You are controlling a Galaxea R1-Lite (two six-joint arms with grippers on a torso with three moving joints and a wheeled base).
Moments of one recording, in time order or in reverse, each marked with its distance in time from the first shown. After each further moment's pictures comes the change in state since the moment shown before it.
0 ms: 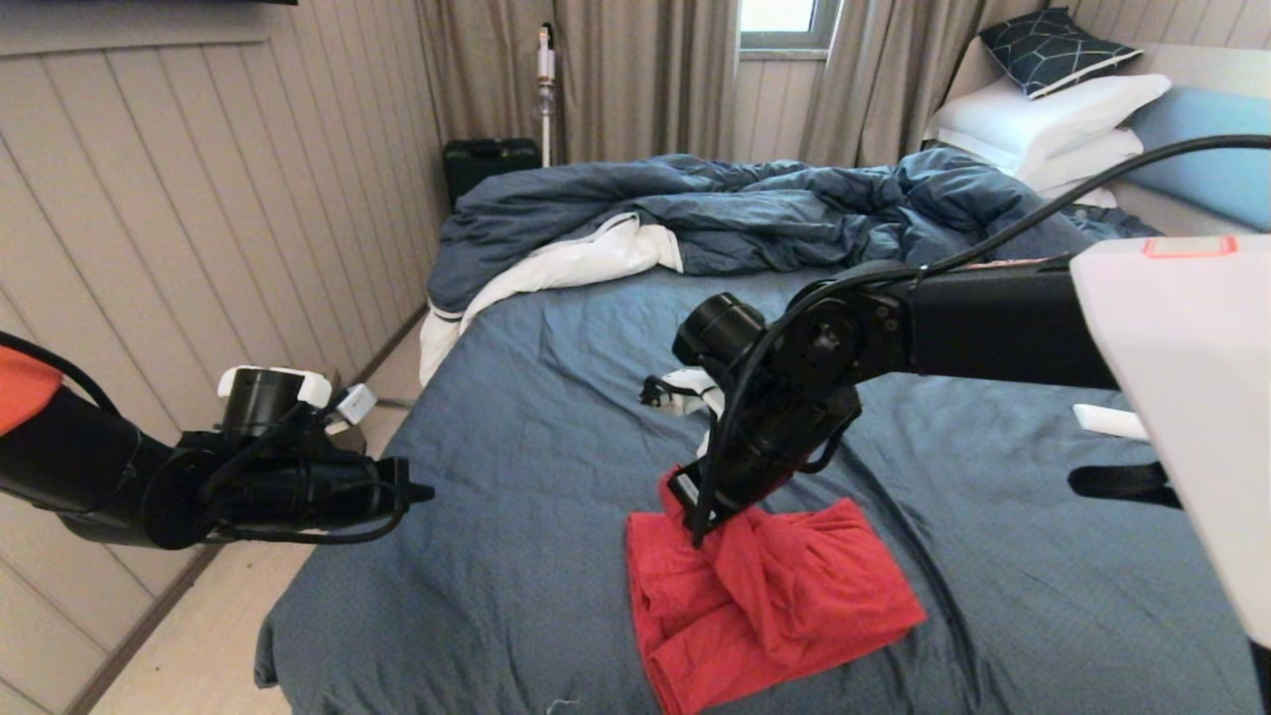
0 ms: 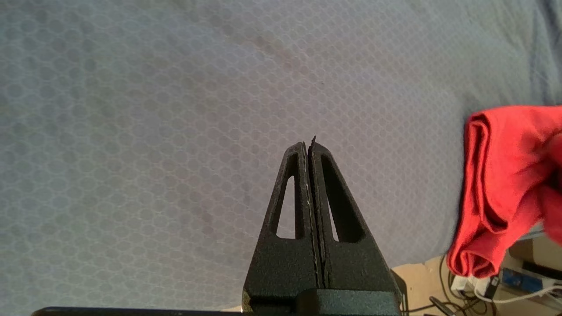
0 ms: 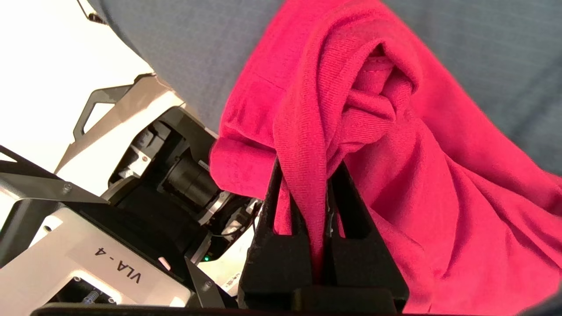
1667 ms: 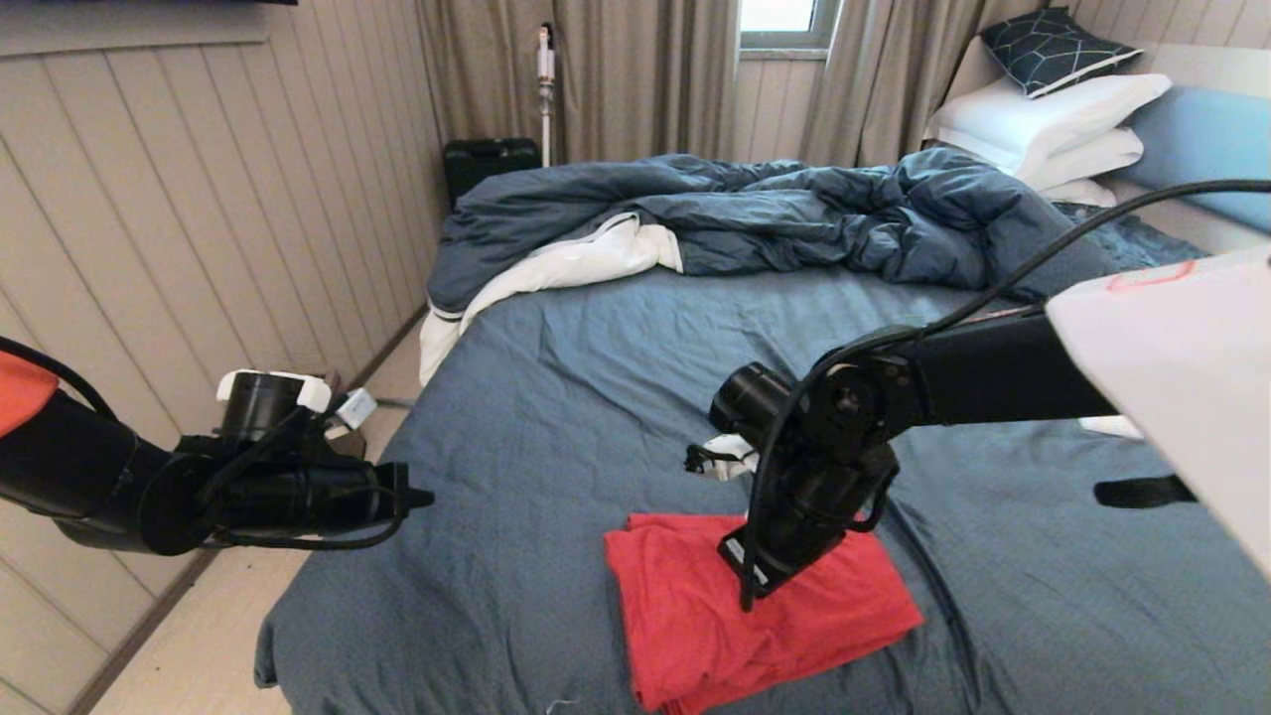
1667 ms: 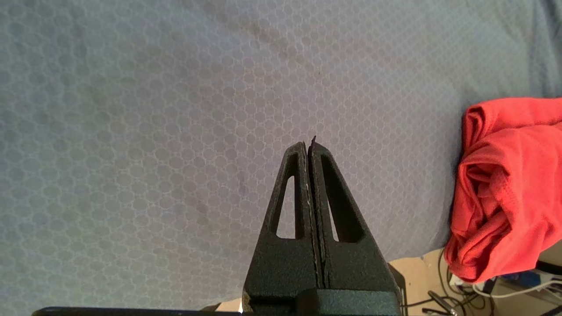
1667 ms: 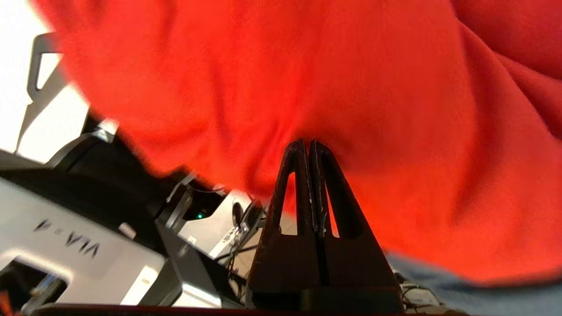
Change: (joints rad) left arm -0.006 -0.010 0.019 -0.001 -0.001 0.000; right arm -0.046 -0.037 0.304 -0.082 -0.034 0.002
